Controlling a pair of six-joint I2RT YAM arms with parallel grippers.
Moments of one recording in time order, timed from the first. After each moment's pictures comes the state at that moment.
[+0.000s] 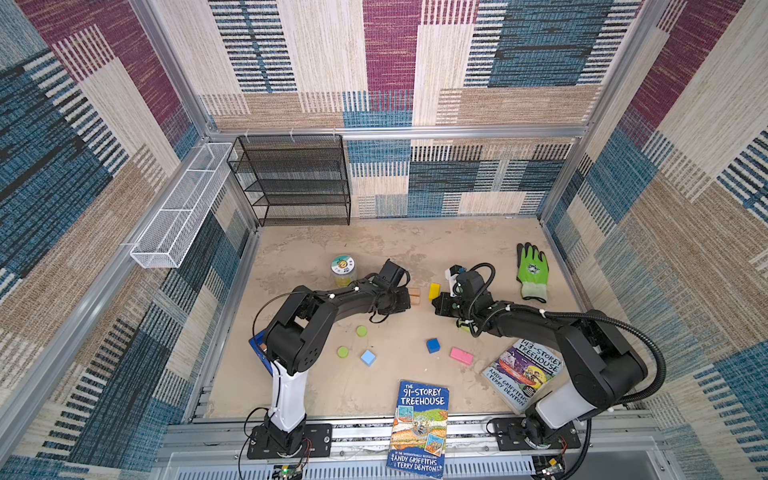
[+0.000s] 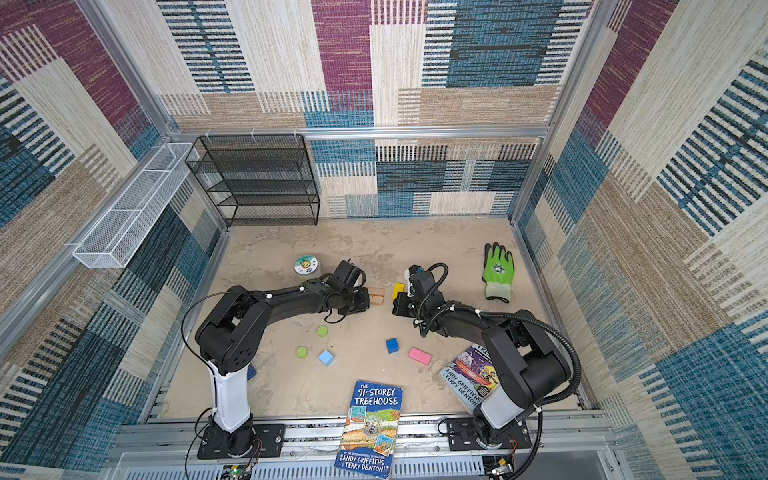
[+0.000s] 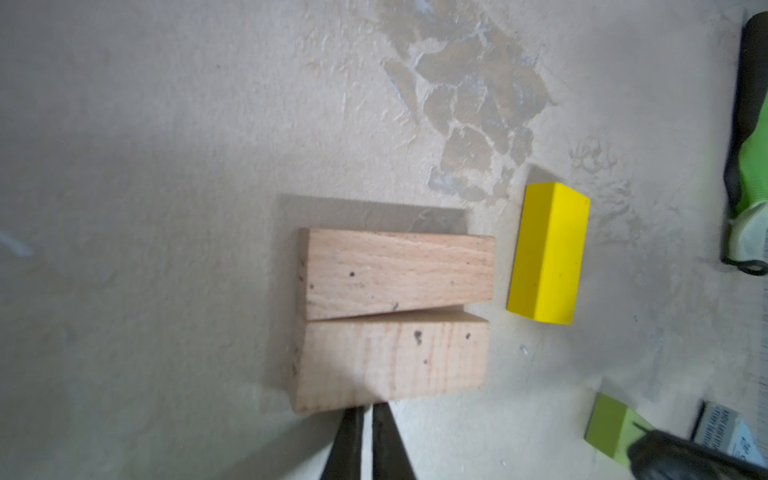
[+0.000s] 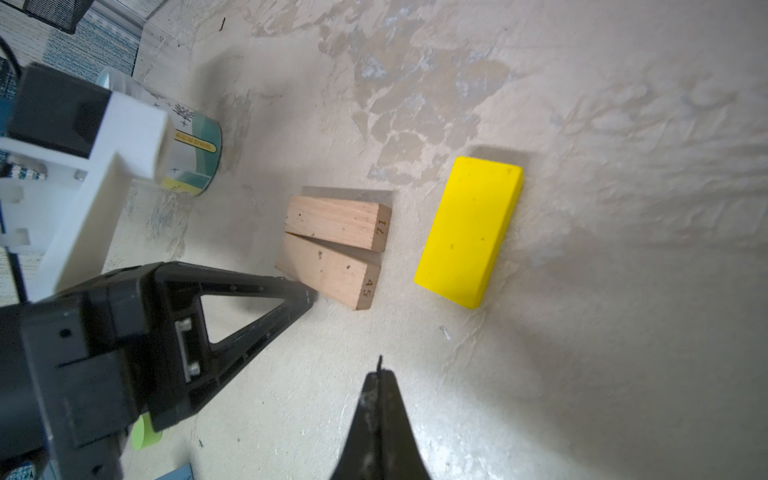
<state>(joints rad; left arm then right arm) -0.64 1.98 1.23 -0.24 0.14 -0.71 0.48 1.58 0.73 0.11 -0.21 0.60</state>
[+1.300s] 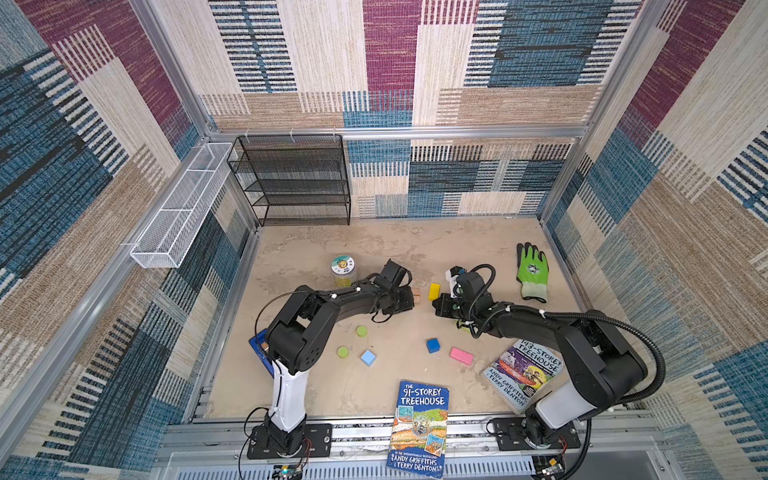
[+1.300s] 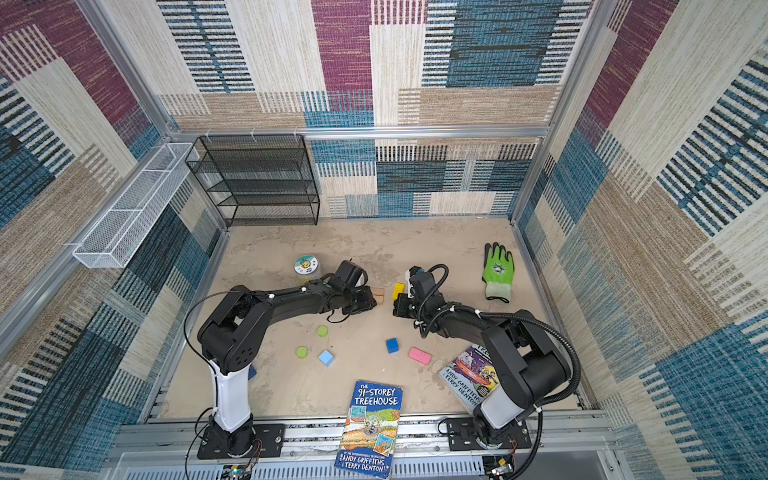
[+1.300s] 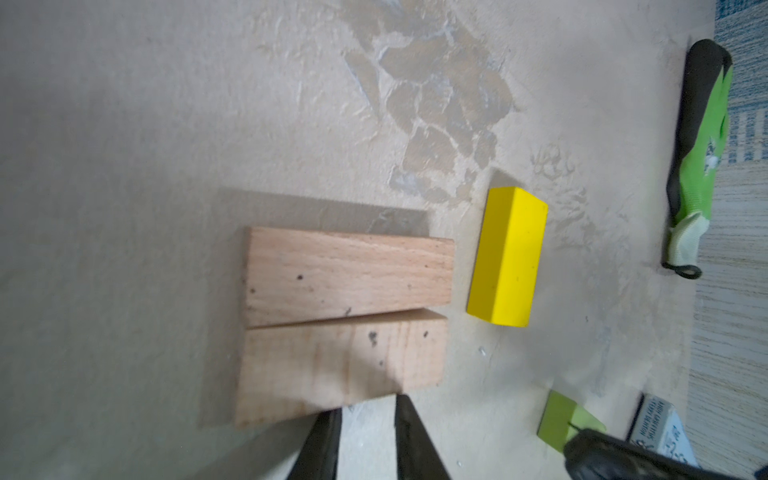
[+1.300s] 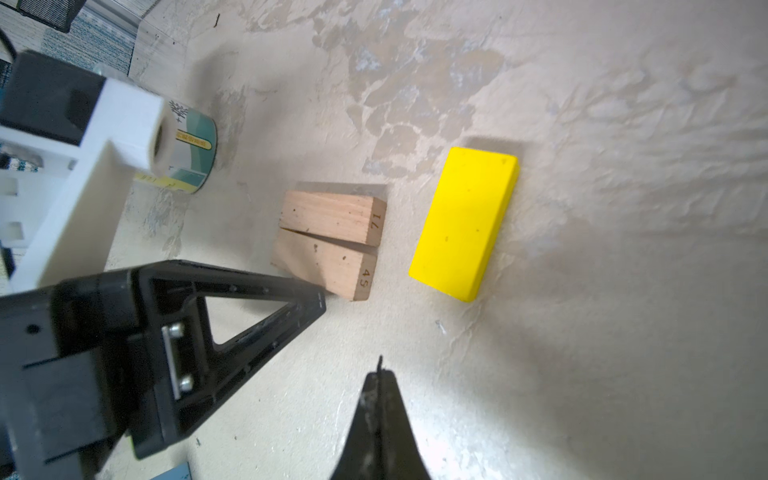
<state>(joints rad) -0.65 1.99 1.23 -0.19 0.19 -0.78 0.48 1.58 0.72 0.11 -0.21 0.61</state>
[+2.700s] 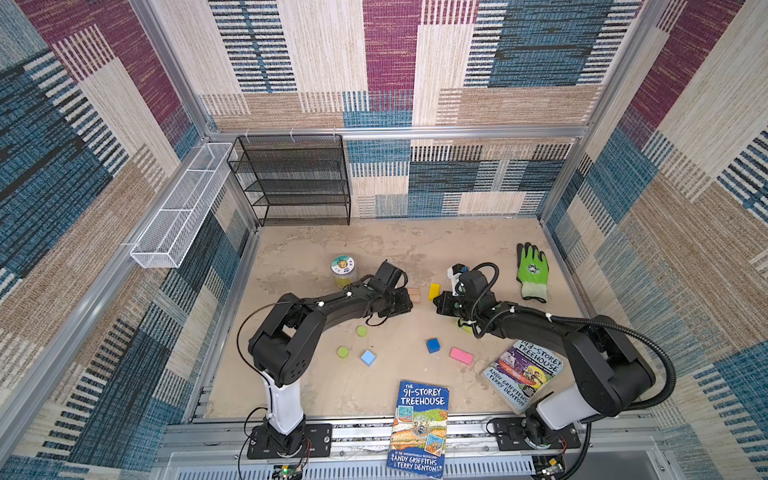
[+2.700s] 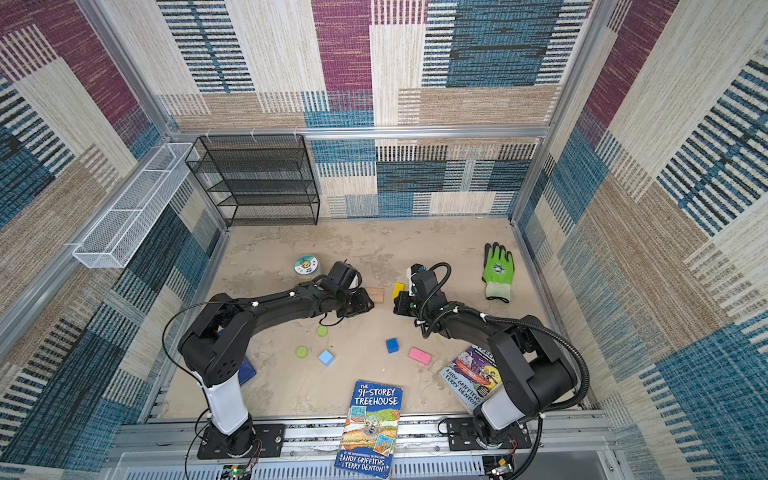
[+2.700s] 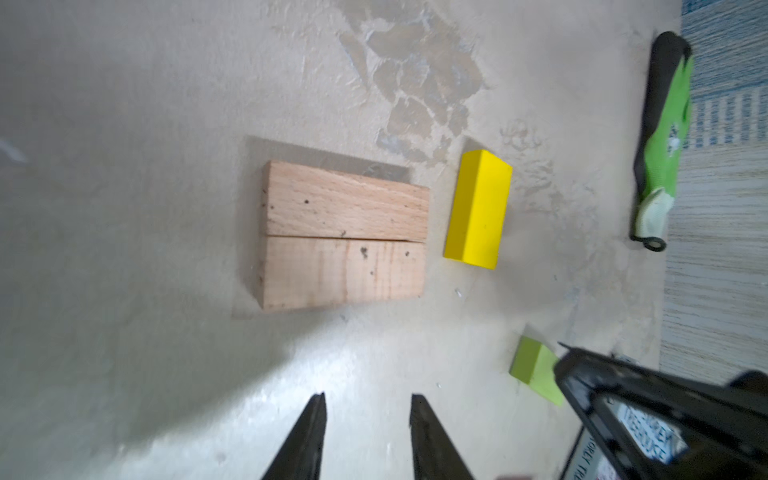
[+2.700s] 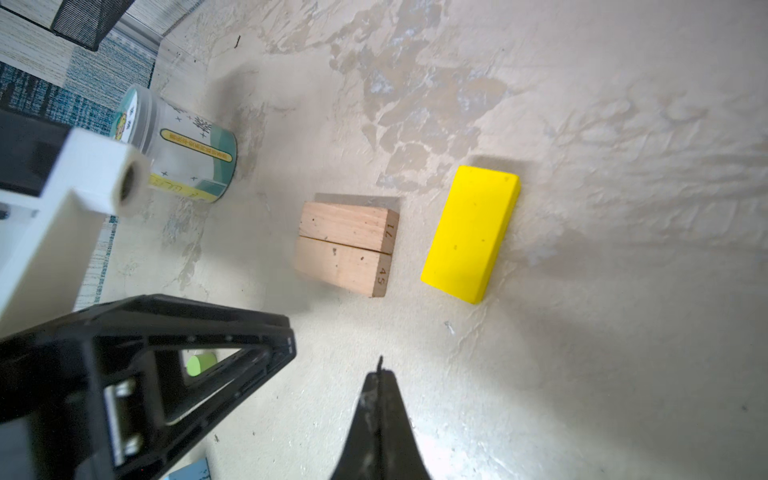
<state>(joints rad) -0.65 1.83 1.14 -0.23 0.21 -0.78 0.47 1.53 0.72 0.09 -0.21 0.61</state>
